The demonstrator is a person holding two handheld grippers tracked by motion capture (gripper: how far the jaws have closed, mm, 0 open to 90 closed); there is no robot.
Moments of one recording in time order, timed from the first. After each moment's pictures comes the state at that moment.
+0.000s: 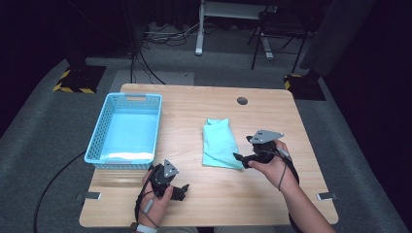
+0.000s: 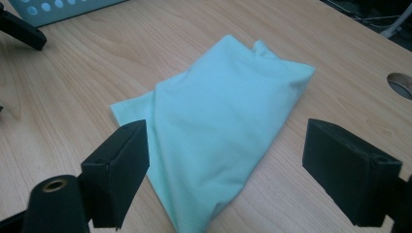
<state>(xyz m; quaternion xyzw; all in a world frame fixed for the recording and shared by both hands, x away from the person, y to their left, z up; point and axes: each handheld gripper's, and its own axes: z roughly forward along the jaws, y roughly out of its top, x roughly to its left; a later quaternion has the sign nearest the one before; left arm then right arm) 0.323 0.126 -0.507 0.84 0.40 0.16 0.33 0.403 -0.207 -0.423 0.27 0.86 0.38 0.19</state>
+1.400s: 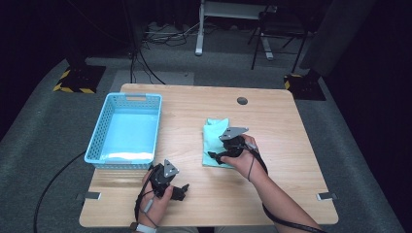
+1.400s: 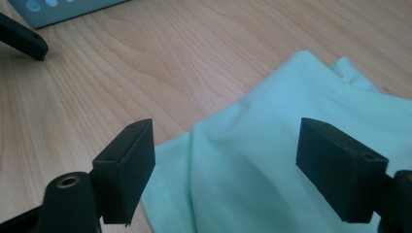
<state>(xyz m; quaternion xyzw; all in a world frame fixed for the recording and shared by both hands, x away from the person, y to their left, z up) 0.323 0.126 -0.507 0.84 0.40 0.15 0.33 0.436 -0.129 -0.461 0.24 0.88 0.38 0.14</state>
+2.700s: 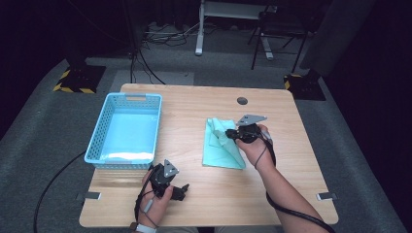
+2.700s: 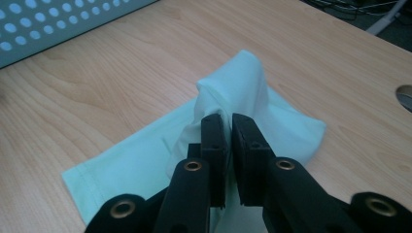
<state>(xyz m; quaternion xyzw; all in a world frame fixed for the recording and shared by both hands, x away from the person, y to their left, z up) 0.323 0.126 -0.507 0.84 0.40 0.15 0.33 0.459 -0.177 -0.429 0.31 0.85 0.39 0.18</state>
